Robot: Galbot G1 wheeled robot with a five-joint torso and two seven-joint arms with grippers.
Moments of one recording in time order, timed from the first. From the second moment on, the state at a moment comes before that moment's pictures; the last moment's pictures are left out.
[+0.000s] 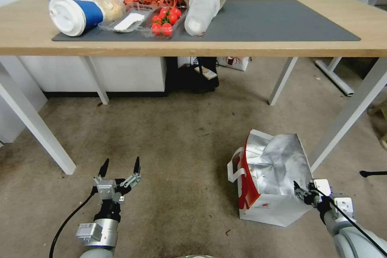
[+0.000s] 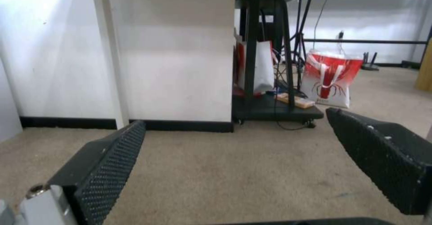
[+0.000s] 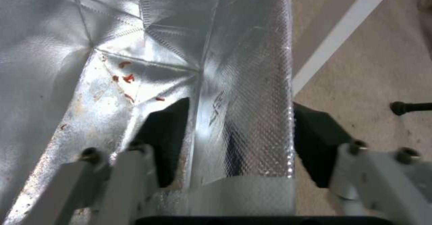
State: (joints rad) left arm 1.75 -1.40 -0.55 -2.00 -0.25 -0.33 -0.03; right arm -1.66 1.25 0.82 1.97 0.16 -0.50 -0.06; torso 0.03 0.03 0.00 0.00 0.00
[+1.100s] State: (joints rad) left arm 1.76 -1.39 -0.57 -2.03 -0.26 -0.34 -0.04; right arm -1.72 1.07 0.87 2.06 0.43 -0.31 -0.30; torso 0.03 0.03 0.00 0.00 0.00
